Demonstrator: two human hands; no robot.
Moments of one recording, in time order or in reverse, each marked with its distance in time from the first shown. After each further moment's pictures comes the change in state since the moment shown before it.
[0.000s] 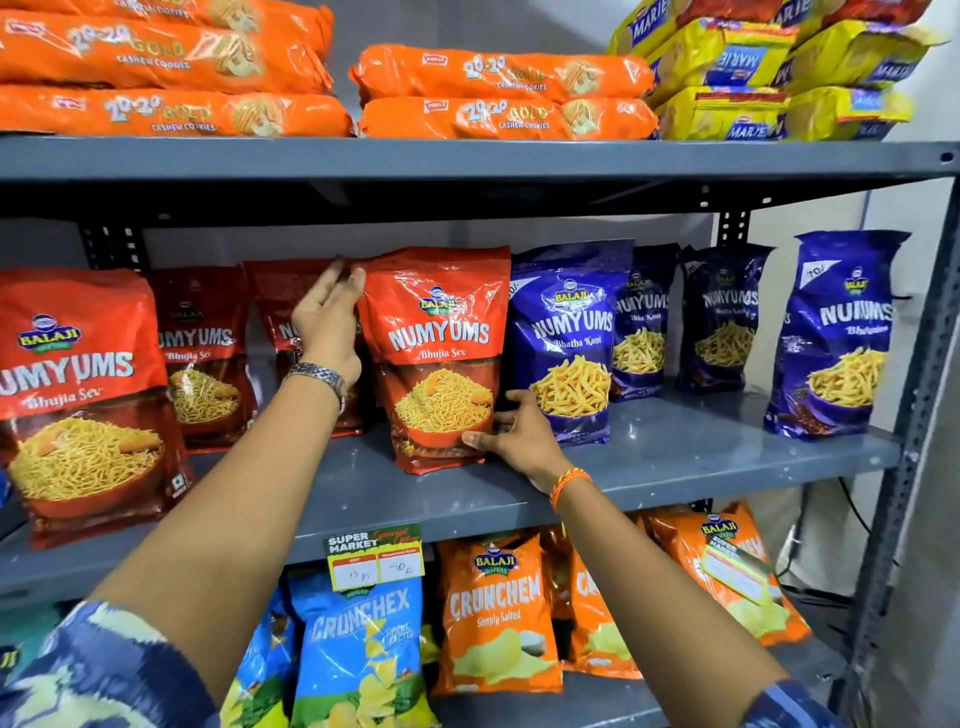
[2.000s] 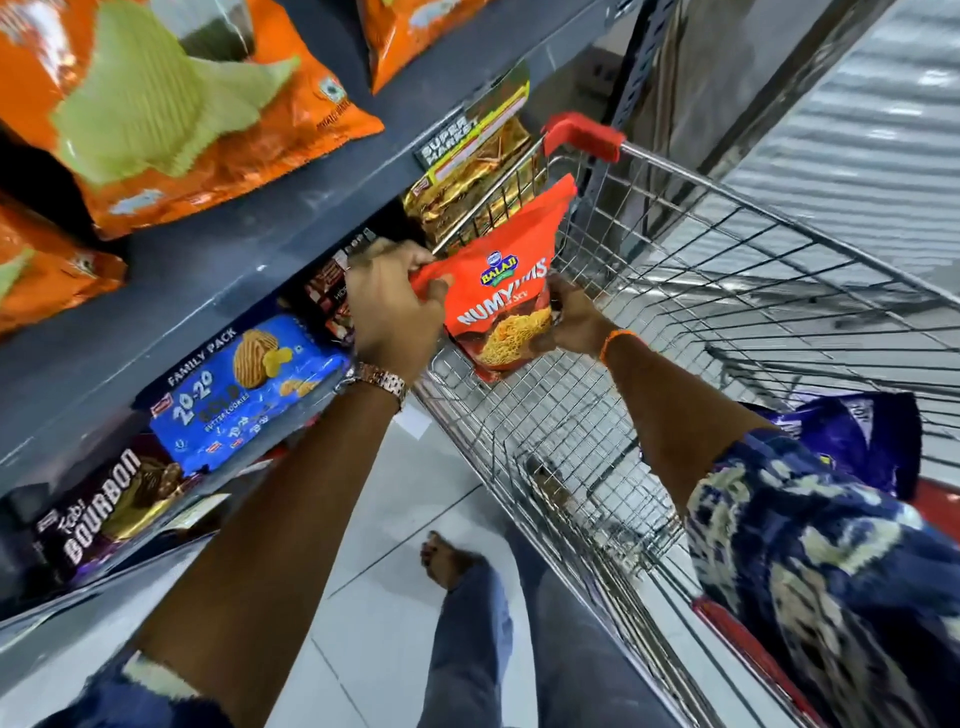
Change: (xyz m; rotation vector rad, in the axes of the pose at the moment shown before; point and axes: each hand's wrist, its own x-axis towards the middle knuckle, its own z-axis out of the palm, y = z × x) left_hand -0.471 -0.545 -0.018 1.430 -0.838 -0.346; right_hand -0.335 0.609 -0.225 0.277 0.042 1.076
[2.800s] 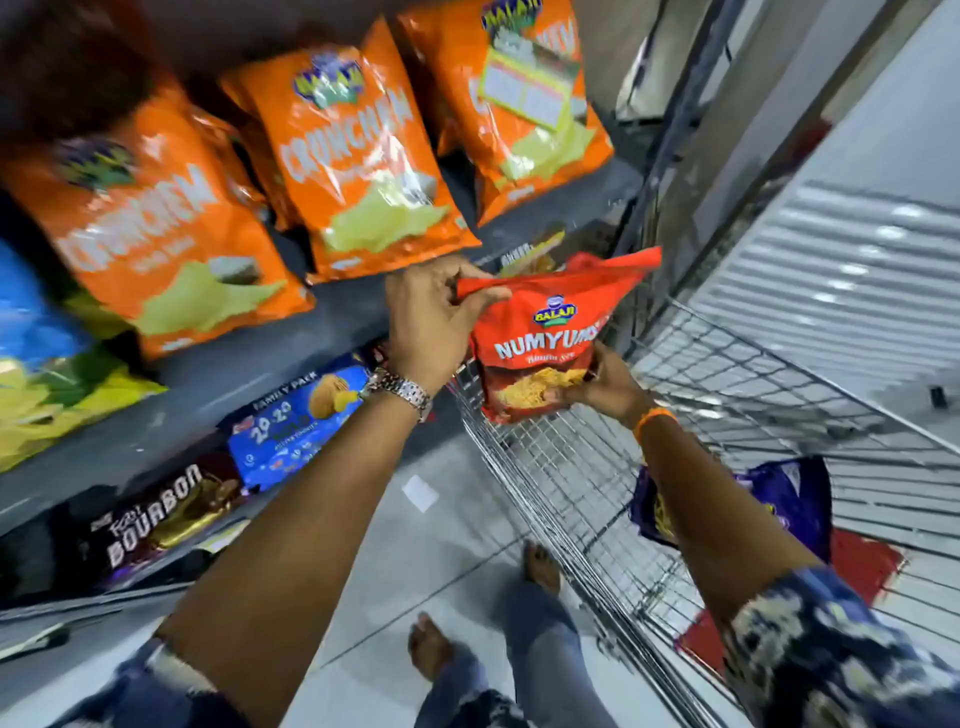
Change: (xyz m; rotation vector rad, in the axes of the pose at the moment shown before) left_hand -0.048 0.048 -0.143 -0.661 0.148 0.235; right_hand -0.134 -0.071 0.018 -0.253 0.134 -0.367
